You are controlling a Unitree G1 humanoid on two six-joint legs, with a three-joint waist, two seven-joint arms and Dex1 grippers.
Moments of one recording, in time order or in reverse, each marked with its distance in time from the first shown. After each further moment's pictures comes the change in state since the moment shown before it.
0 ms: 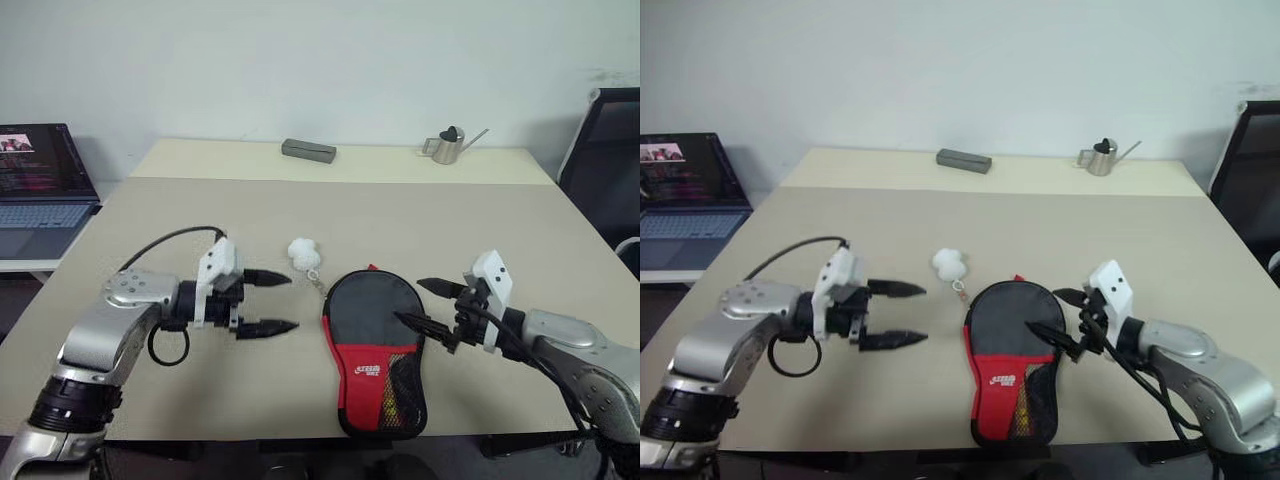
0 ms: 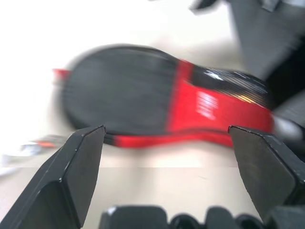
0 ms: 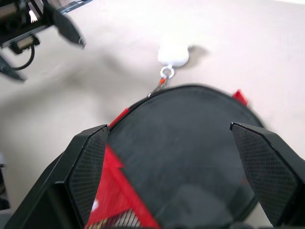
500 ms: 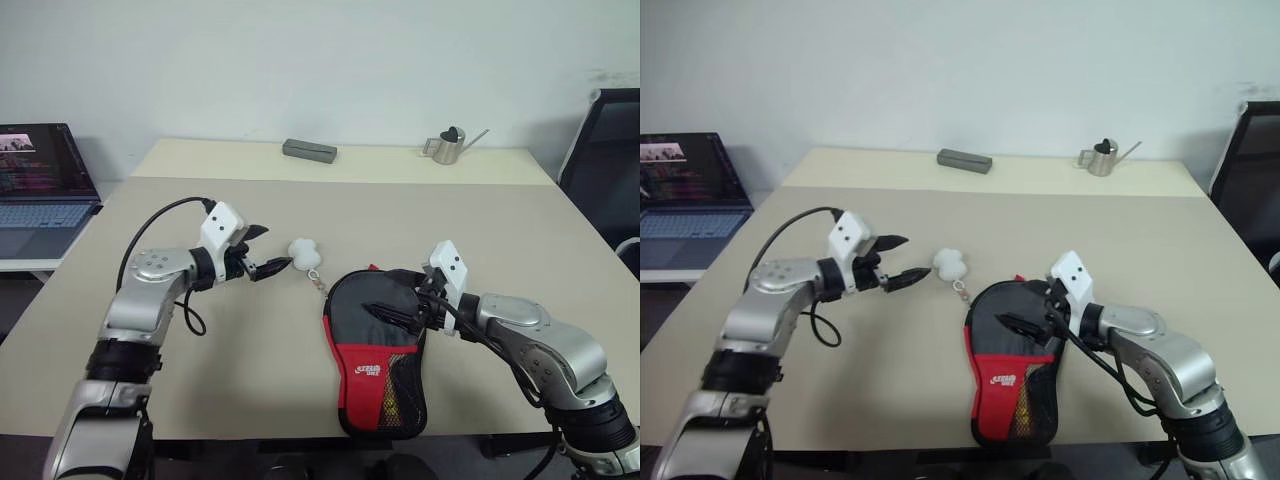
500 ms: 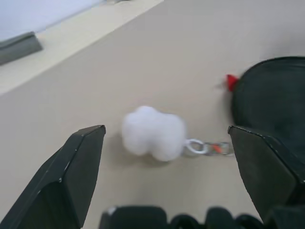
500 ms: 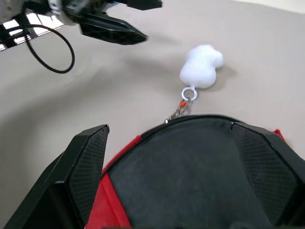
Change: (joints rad) left arm -0.229 -0.163 -0.032 0.388 0.256 -0.187 0.300; right arm -0.126 0.112 0.151 0.112 -0.121 -0.046 0.047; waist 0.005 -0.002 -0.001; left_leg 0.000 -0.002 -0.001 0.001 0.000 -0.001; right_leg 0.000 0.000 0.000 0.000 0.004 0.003
